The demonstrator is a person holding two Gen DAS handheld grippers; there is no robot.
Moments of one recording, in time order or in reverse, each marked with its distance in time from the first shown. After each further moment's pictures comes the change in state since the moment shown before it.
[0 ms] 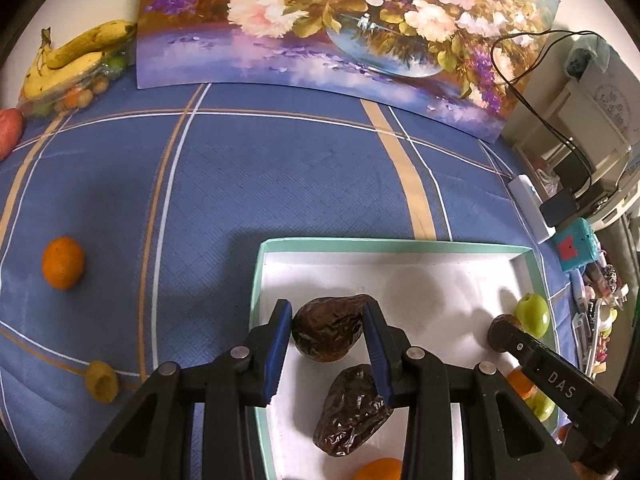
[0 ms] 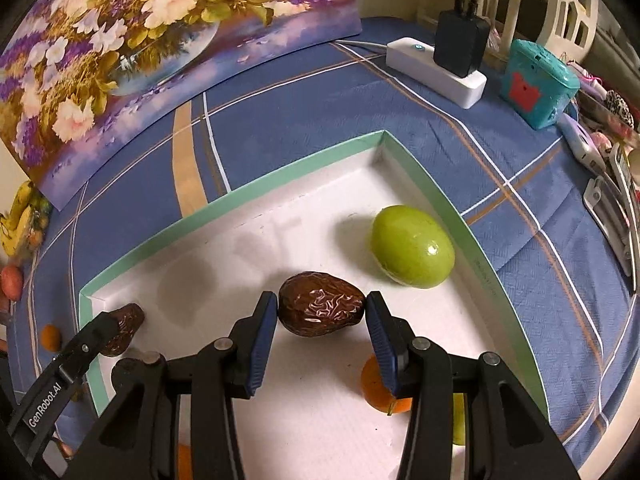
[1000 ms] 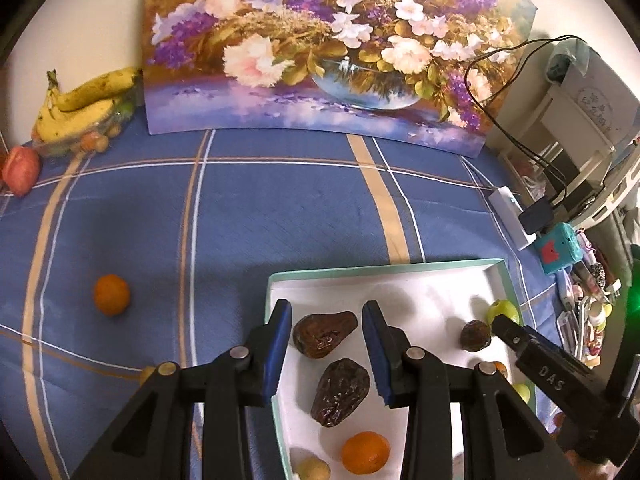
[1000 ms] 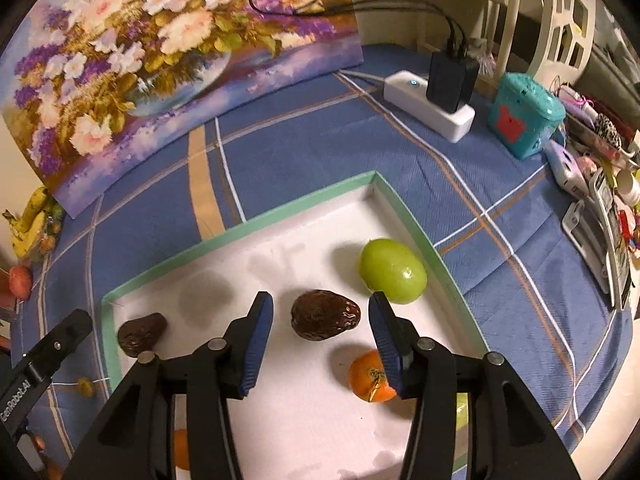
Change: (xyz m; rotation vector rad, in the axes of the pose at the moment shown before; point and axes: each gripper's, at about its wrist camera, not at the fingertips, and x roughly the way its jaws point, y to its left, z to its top) left arm -0.055 -0.014 0.017 0.053 -0.037 0.023; right arm -0.040 -0.005 0.010 -0.026 -0.061 0.014
